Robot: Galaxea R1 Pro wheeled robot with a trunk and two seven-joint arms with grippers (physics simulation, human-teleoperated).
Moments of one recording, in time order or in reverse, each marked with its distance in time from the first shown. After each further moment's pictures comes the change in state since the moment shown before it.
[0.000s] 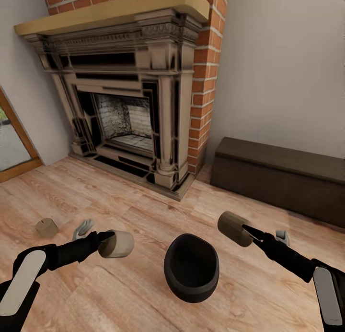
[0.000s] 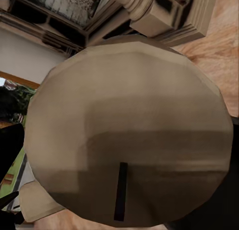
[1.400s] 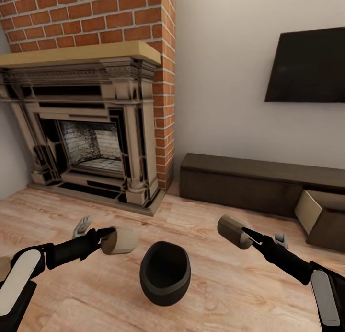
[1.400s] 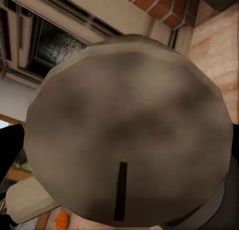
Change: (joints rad) left arm 0.000 0.021 0.000 0.000 0.152 0.000 0.009; right arm 0.000 0.000 -0.003 0.053 -0.005 -0.023 0.002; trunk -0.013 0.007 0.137
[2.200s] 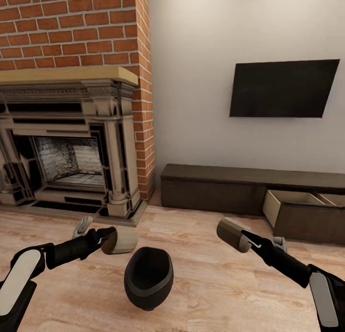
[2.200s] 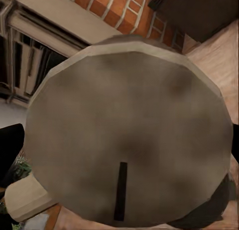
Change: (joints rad) left arm 0.000 0.000 0.000 0.000 0.005 -0.001 0.000; right arm 0.000 -0.001 -0.002 0.044 -0.004 0.002 0.000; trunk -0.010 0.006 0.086
